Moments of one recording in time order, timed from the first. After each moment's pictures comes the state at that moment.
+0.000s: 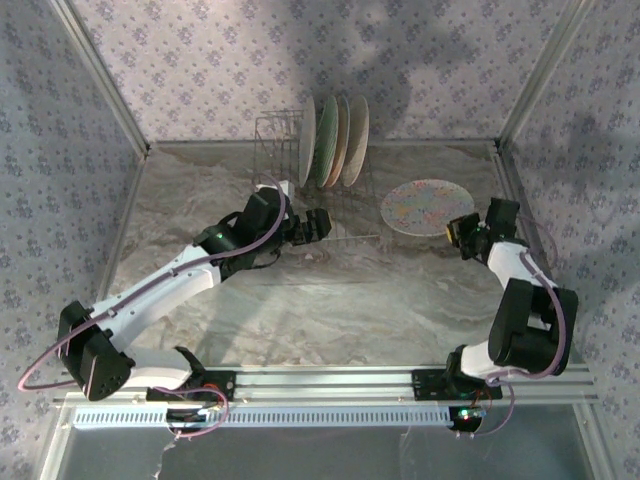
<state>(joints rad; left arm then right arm) -0.80 1.30 1.14 -0.46 -0.08 -0.81 -0.25 1.43 0.75 -0.18 -0.41 1.05</state>
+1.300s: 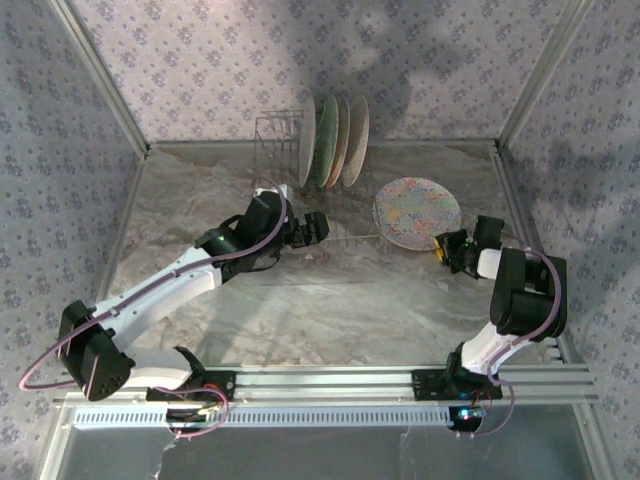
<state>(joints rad) -0.80 1.30 1.11 -0.45 -0.11 -0.81 -0.24 1.63 0.63 0.11 -0.45 1.05</state>
